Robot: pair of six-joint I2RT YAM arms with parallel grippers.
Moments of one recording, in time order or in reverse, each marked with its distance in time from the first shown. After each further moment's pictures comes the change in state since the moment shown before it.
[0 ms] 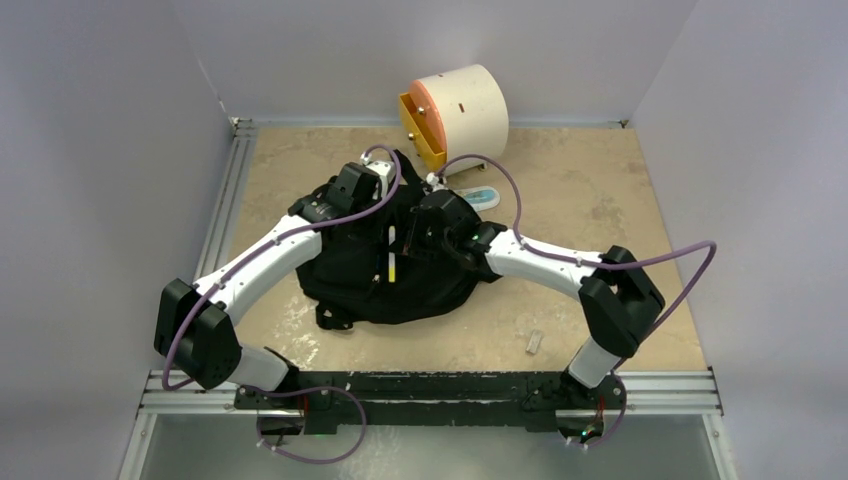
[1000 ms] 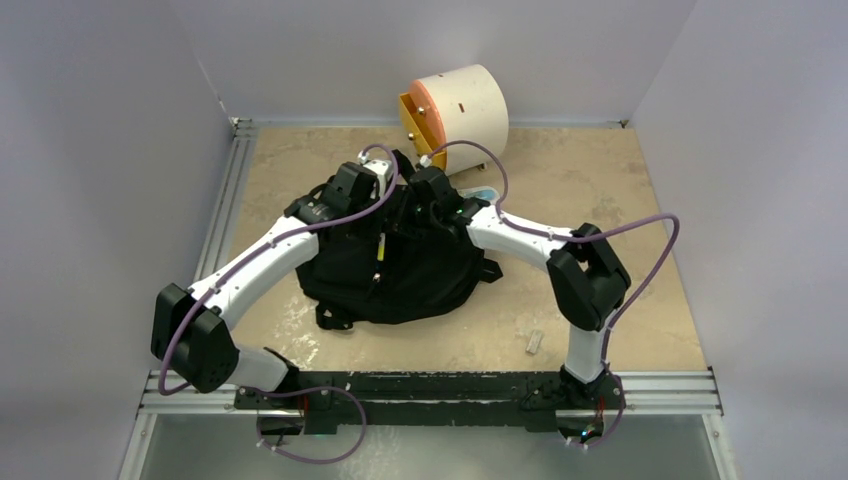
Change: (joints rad) left arm 0.000 -0.021 0.004 -0.013 -0.006 0.000; right arm -0.080 0.204 0.228 -0.054 -0.072 0.068
